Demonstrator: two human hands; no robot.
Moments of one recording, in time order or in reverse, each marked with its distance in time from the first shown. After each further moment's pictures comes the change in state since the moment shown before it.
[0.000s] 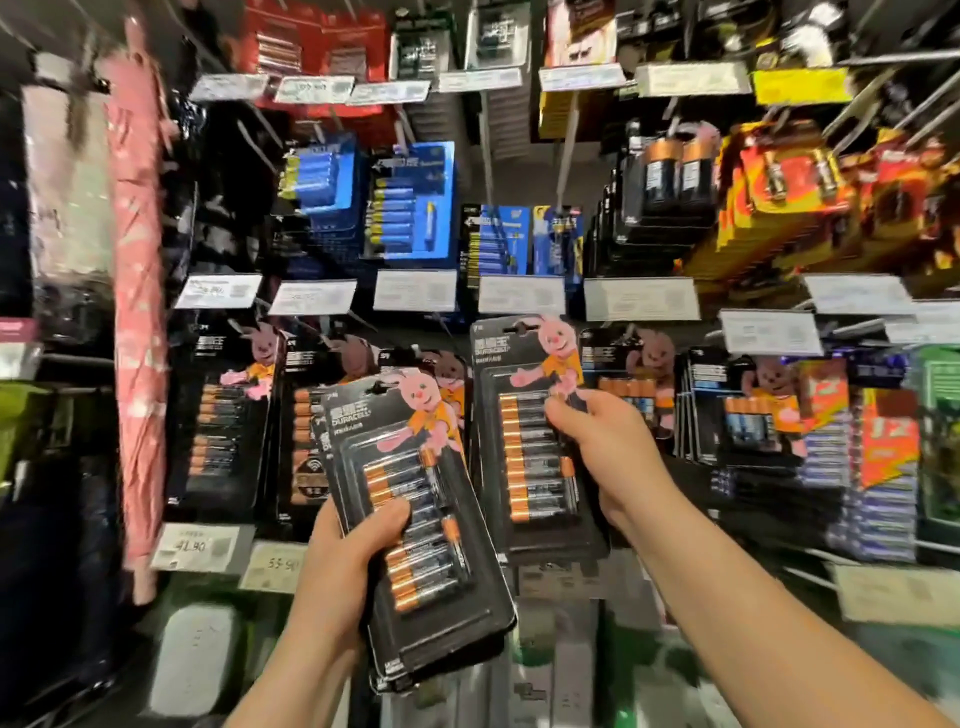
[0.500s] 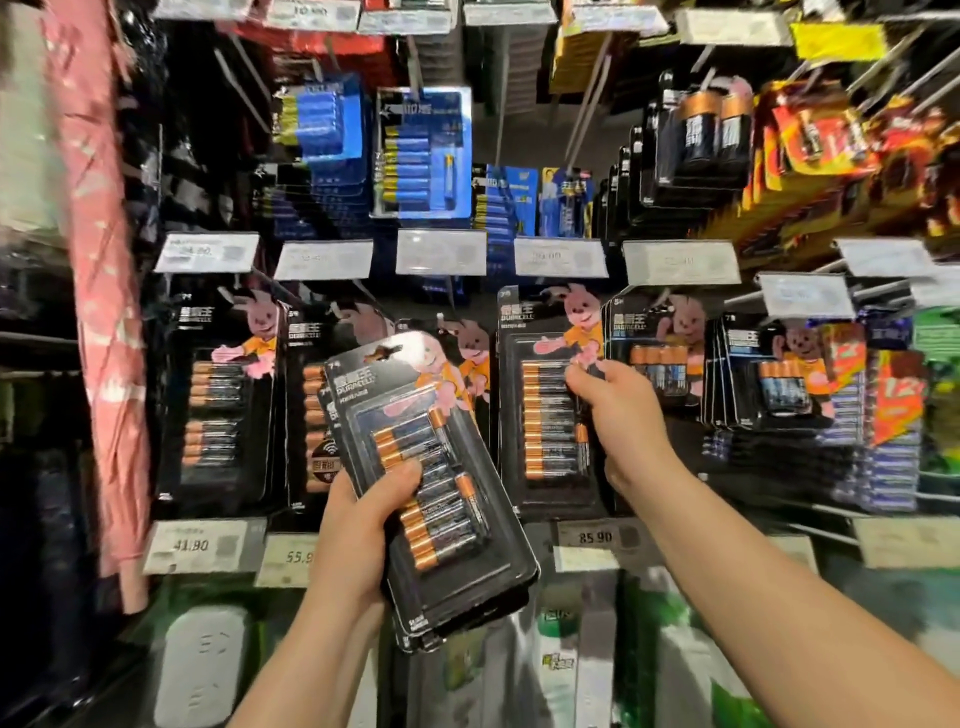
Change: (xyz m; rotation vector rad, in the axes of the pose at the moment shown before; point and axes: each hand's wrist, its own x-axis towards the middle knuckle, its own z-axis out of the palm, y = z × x) left_hand 0.029 0.006 -0.021 -0.113 -0.079 -0.041; right_hand 0.015 0.014 0.040 -0.013 0.229 0.059
